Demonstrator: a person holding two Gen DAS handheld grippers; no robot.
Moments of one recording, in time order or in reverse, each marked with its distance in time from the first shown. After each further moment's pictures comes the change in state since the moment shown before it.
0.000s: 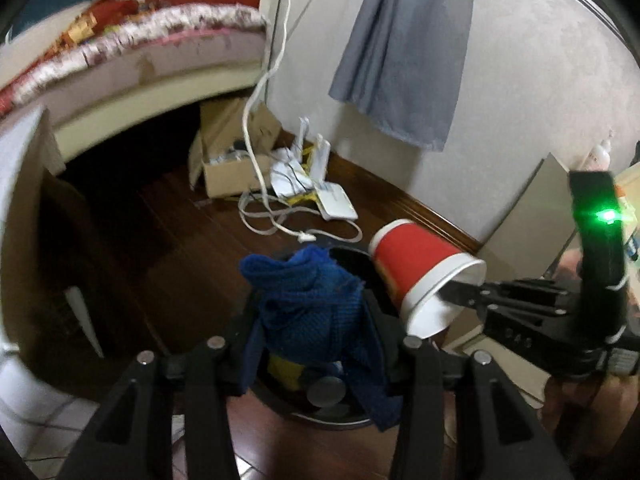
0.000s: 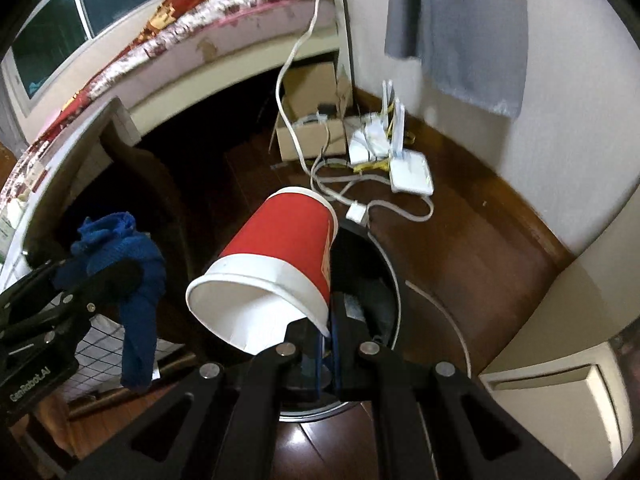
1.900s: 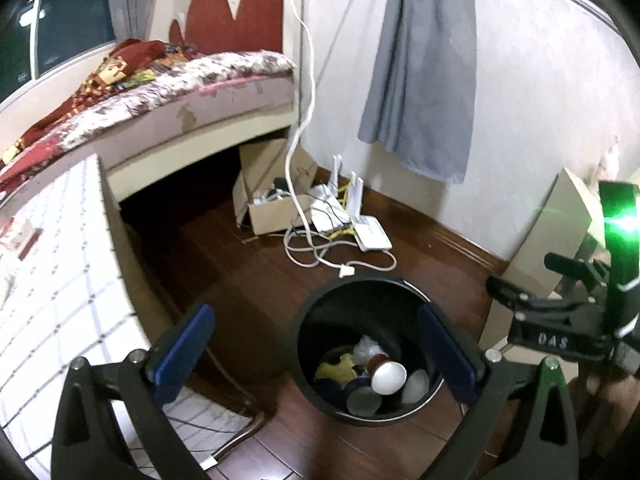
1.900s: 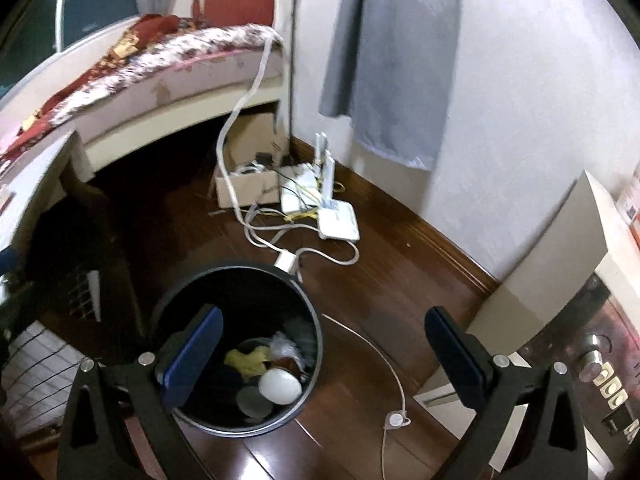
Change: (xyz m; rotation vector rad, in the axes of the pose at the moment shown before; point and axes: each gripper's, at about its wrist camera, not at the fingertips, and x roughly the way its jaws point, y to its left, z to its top) left arm -0.077 0.006 0.017 0.054 -0.127 0.163; right arm -0.084 0.017 0.005 -0.013 -0.239 -0.273
